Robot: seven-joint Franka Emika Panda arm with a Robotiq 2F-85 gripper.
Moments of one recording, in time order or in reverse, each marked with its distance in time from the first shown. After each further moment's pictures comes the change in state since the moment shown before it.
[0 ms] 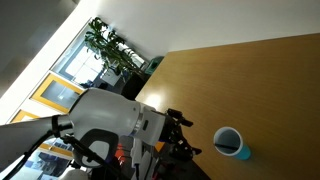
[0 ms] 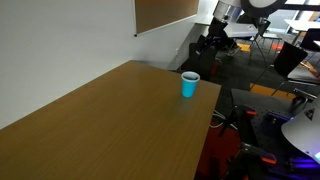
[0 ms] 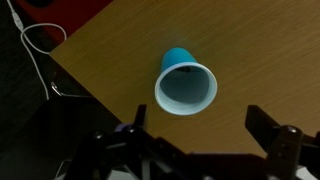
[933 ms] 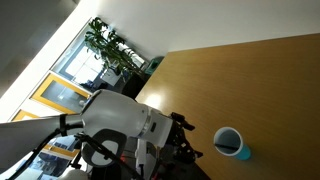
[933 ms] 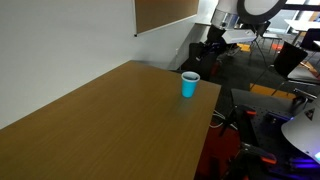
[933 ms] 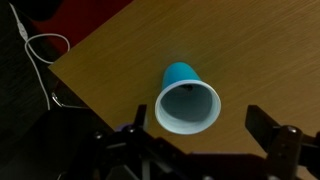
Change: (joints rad) arm 0.014 0.057 0.000 0.001 0.002 0.000 0.002
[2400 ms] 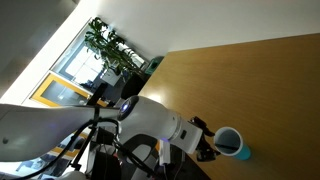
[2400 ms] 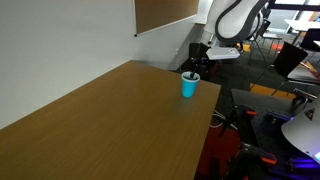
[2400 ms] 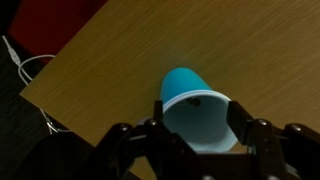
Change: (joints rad) arm 0.115 0.300 -0.106 0.092 0.148 0.175 0.001
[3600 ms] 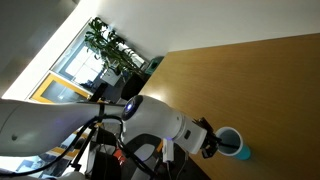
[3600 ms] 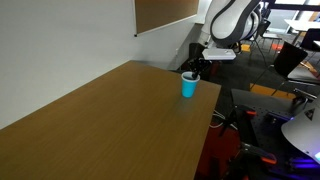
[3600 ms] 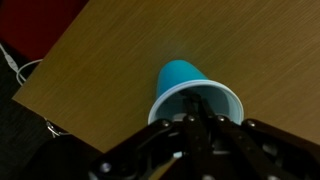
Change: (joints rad) arm 0.039 0.043 -0.031 0.031 0.076 0.028 -0.001
